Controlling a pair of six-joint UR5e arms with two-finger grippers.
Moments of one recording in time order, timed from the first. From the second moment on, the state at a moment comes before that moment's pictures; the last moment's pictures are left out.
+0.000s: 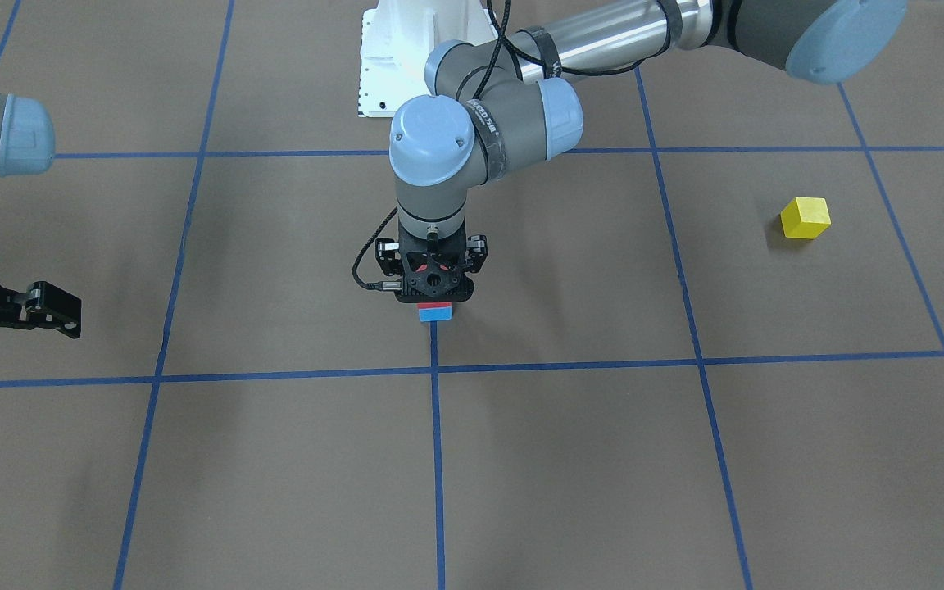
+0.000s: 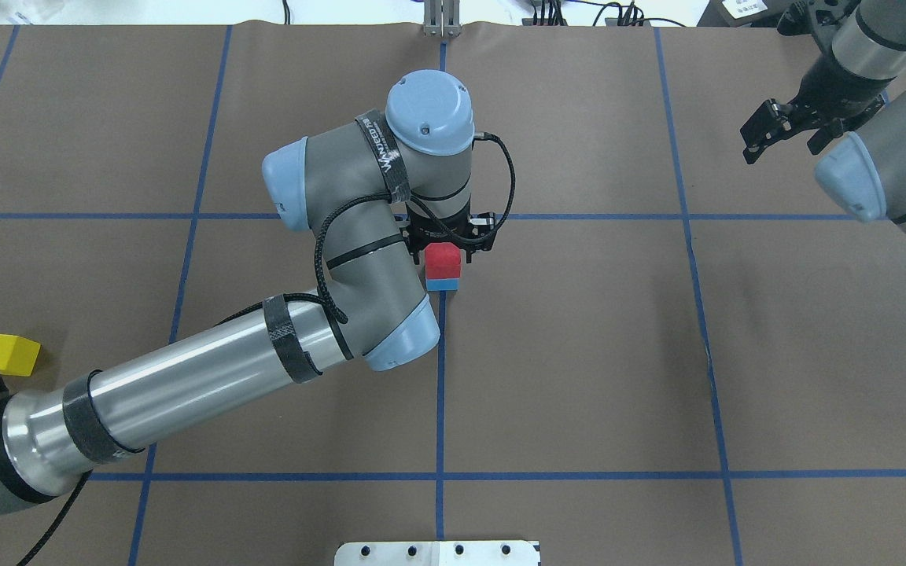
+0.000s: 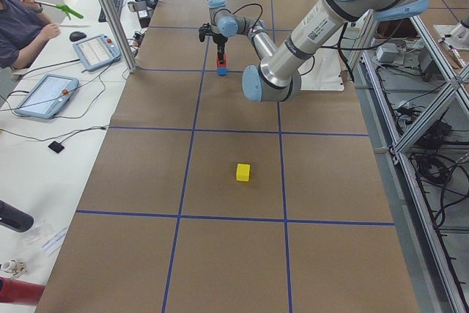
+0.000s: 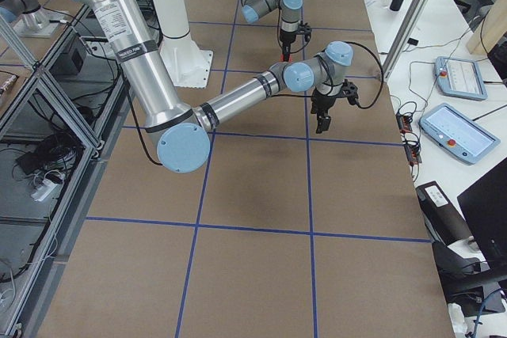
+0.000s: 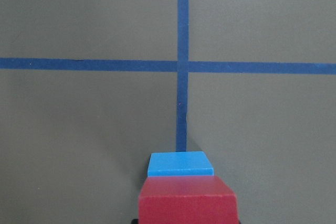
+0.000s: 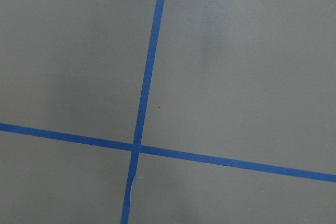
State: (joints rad) left arm -0.58 -2.58 -1.29 -1.59 -1.99 -1.17; right arm 1.13 -1.15 1.64 -1.71 2.26 0.41
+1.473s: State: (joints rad) left arm -0.93 -1.74 -2.08 -1.47 -2.06 -0.62; right arm 1.15 -1.15 1.63 -1.71 2.27 0.40
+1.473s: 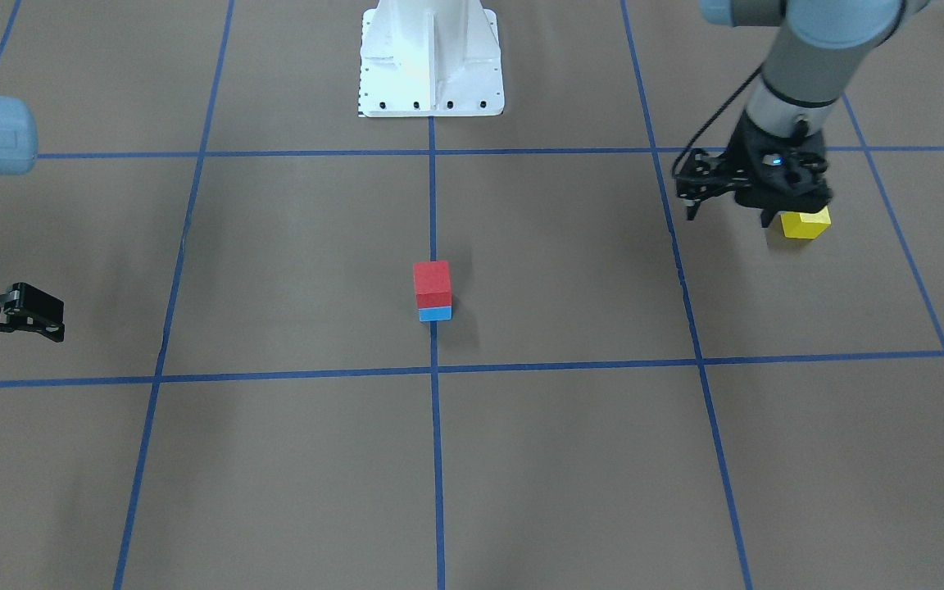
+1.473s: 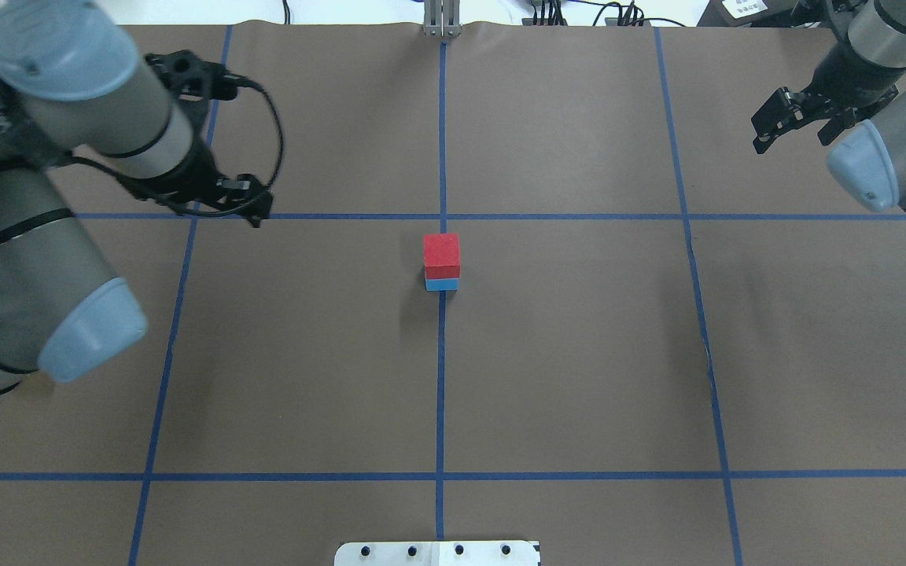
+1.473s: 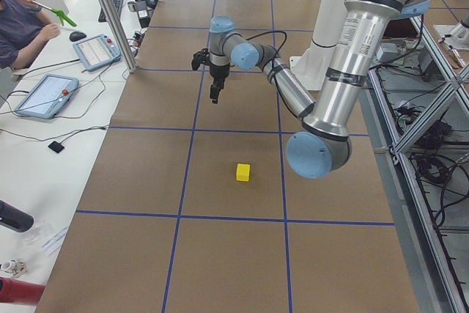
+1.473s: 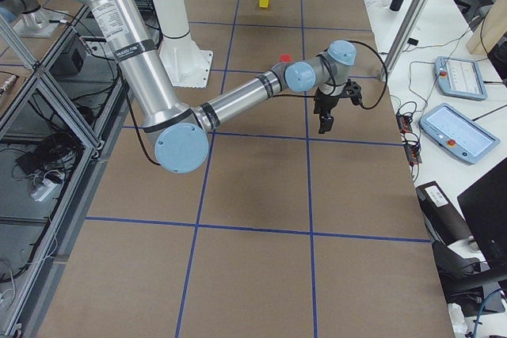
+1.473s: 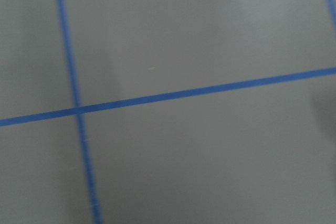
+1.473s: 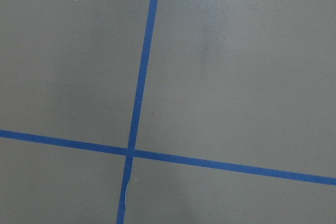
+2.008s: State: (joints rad) left arm -1.02 -1.36 -1.90 -2.00 -2.12 -0.54; right arm 1.15 -1.15 1.63 -1.71 2.27 0.40
